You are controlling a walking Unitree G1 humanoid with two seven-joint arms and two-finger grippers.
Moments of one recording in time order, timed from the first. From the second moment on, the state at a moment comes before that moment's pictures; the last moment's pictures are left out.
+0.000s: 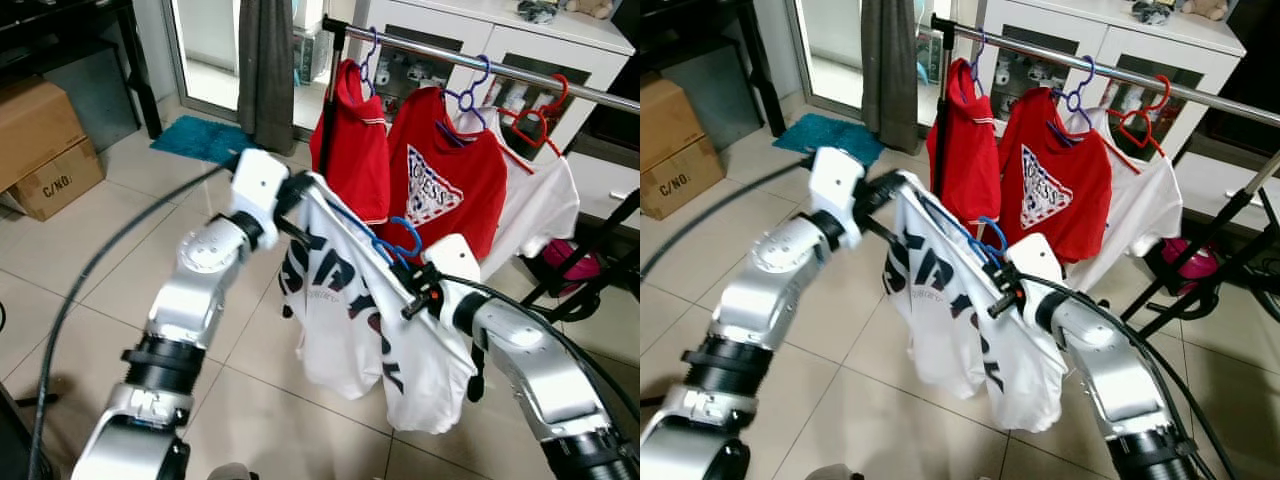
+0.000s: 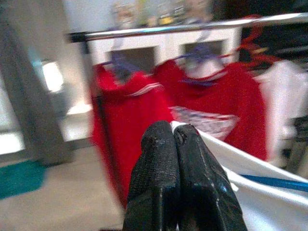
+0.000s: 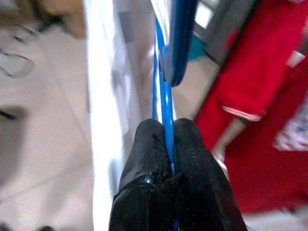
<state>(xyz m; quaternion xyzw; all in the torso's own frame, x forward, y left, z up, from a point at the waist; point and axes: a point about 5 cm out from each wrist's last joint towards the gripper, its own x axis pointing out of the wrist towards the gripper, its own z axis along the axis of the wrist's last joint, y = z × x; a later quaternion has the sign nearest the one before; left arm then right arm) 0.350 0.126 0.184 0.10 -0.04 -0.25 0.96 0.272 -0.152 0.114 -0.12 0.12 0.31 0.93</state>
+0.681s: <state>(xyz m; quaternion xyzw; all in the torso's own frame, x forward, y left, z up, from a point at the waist) 0.386 0.185 0.199 0.10 -0.01 -0.14 0.99 0.245 -0.167 0.158 0.01 0.04 0.45 0.89</state>
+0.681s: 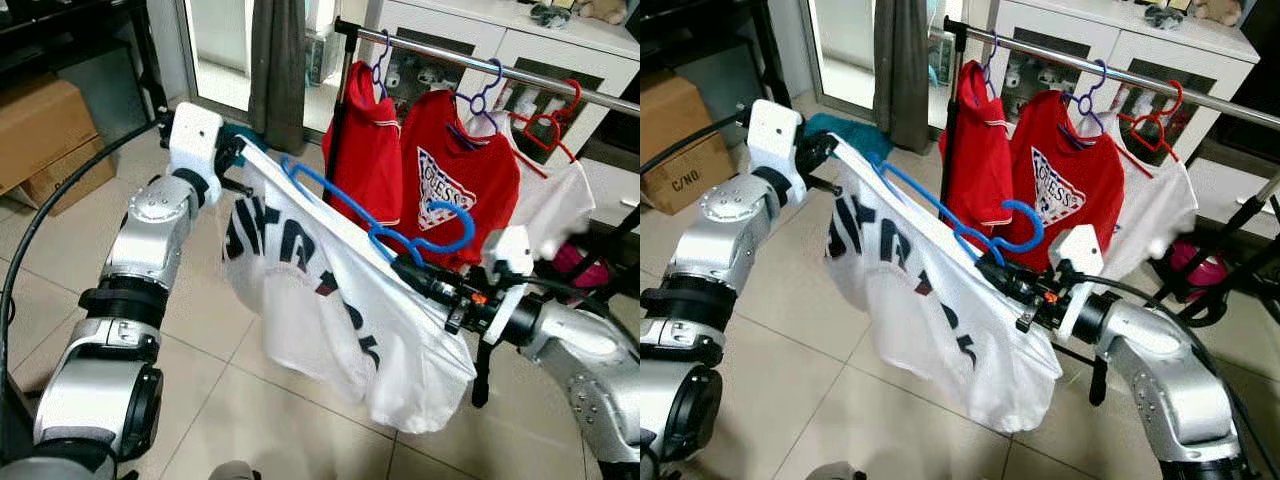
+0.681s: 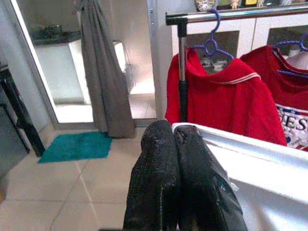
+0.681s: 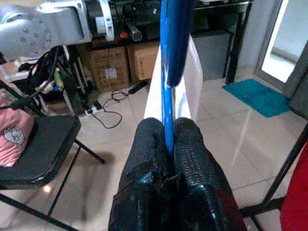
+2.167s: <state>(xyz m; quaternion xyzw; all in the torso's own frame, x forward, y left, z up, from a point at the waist) 0.312 0.137 0.110 0.05 0.09 -0.14 0.98 0.253 -0.199 0.096 0.06 0.17 -0.01 0.98</state>
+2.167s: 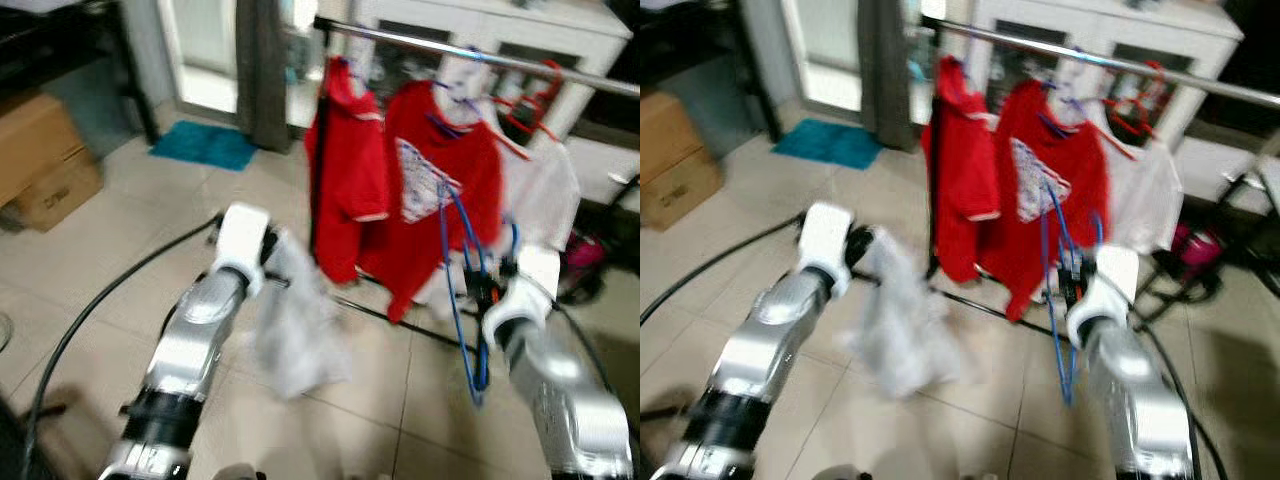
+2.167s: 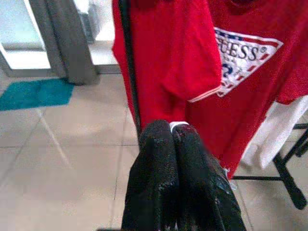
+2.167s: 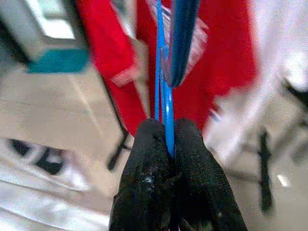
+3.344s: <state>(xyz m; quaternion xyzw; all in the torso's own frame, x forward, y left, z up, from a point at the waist) 0.299 0.104 0.132 -0.07 0.01 -0.18 0.98 0.257 -0.186 0.113 0.08 0.15 -0.04 0.98</state>
